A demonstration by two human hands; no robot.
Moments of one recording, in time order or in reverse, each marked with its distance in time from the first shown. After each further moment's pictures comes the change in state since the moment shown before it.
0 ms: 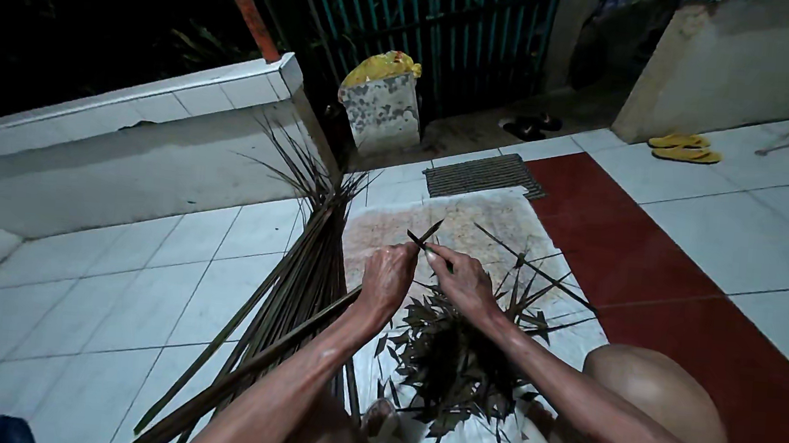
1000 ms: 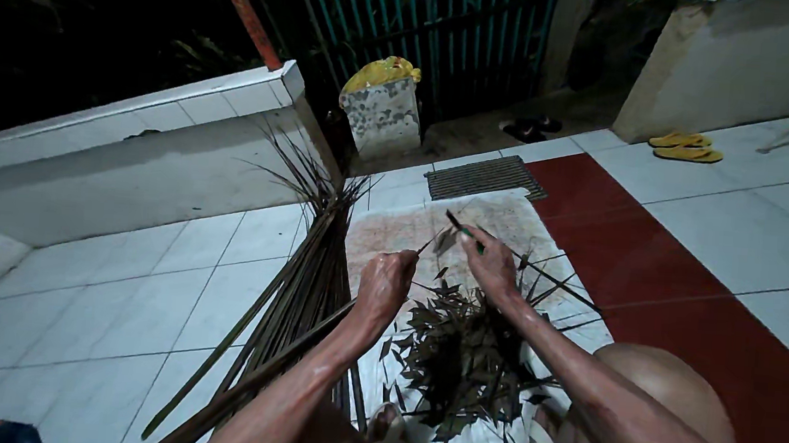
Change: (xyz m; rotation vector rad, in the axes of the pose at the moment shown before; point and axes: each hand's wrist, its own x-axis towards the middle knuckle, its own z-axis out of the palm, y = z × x) left_hand -0.012 -0.007 -0.019 -0.069 -0.069 -0.018; right_hand 0.027 0.029 -0.023 -0.020 0.257 0.098
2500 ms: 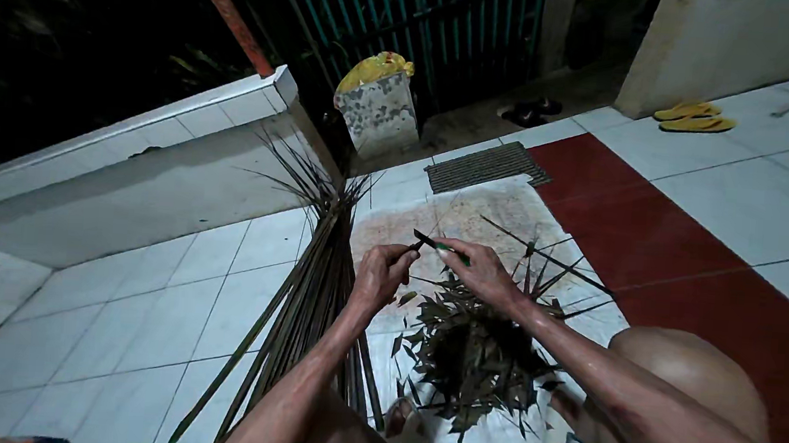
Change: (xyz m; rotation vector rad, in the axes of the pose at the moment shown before) left_hand 0.008 -0.030 0.000 -0.534 -0.111 -0.008; right_hand -0.018 0.004 0.008 0.126 -0.283 -0.224
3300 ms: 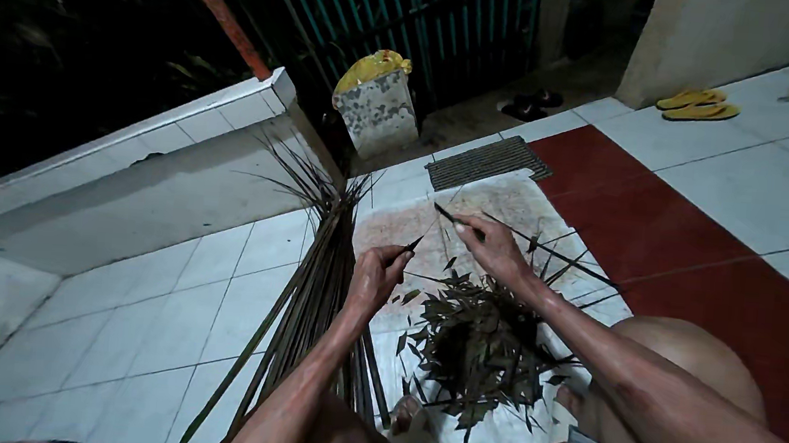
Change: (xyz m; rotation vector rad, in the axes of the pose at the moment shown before) left_hand -0.006 -0.004 -0.006 0.105 0.044 -0.007; right_hand 0.016 0.004 -0.019 -0.010 0.176 -0.001
